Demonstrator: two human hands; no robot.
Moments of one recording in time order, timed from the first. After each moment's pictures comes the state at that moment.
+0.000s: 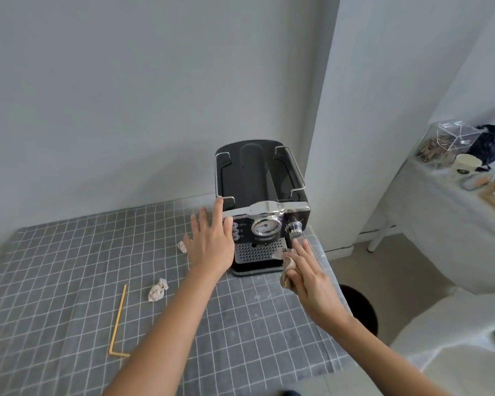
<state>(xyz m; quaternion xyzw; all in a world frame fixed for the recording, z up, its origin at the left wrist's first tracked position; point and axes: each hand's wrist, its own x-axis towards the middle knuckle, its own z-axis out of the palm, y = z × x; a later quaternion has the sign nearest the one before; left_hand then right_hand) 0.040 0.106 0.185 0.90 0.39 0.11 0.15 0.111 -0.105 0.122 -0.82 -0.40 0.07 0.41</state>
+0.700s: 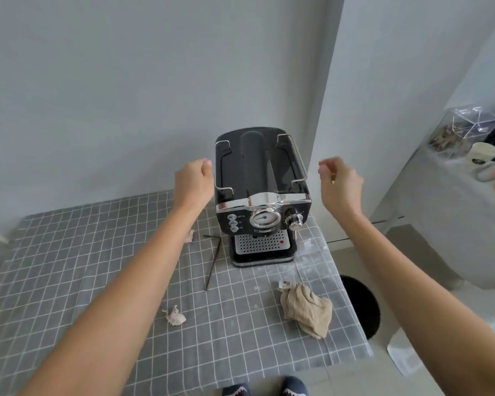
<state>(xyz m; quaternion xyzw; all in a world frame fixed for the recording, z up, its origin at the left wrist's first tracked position) 0.084 0.167 0.237 0.86 0.36 0.26 0.25 0.227 -0.056 0.222 -0.85 -0.17 -0.02 0.49</state>
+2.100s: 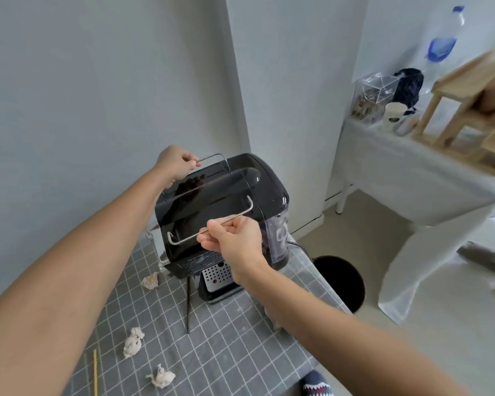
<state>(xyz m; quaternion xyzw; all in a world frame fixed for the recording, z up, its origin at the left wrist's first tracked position) 0.242 0.189 0.253 0.92 0.23 0.04 0.31 0.122 -0.010 0.224 -0.55 0.05 0.28 0.79</state>
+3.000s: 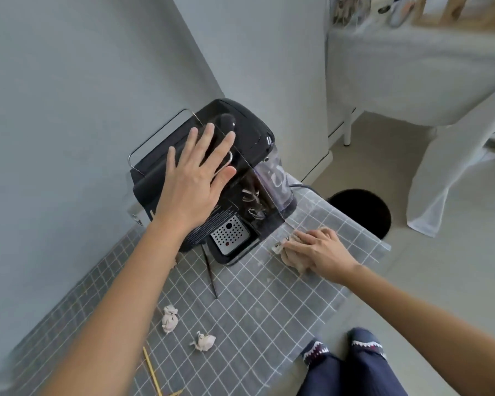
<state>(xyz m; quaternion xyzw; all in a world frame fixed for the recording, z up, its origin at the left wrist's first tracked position) 0.129 0.087 0.229 0.99 -0.09 0.04 -0.03 0.096 -0.145 -0.004 -0.92 -0.33 0.14 0.14</state>
